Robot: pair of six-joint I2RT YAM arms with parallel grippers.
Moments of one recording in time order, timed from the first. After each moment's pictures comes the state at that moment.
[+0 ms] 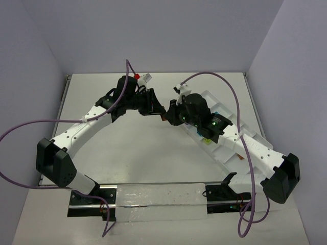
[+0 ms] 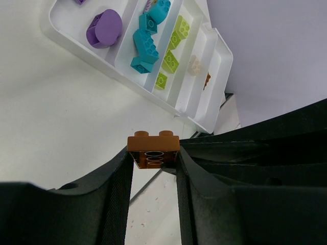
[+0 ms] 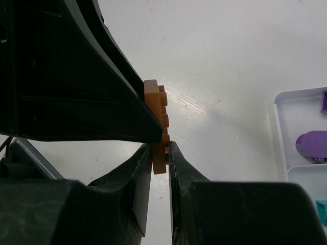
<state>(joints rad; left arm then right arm) -0.61 1.51 1.34 -0.41 0.46 -0.70 0.73 1.23 1.08 -0.27 0.00 0.35</state>
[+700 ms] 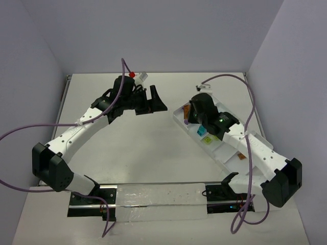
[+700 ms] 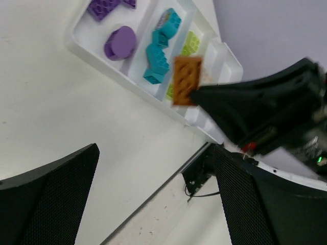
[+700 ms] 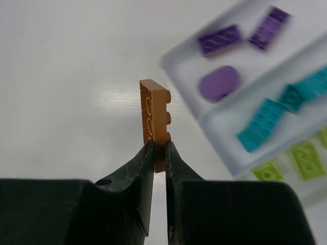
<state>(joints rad) -0.61 1.46 1.34 -0.42 0.38 -0.67 0.66 1.19 1.06 -0.47 0.29 0.49</state>
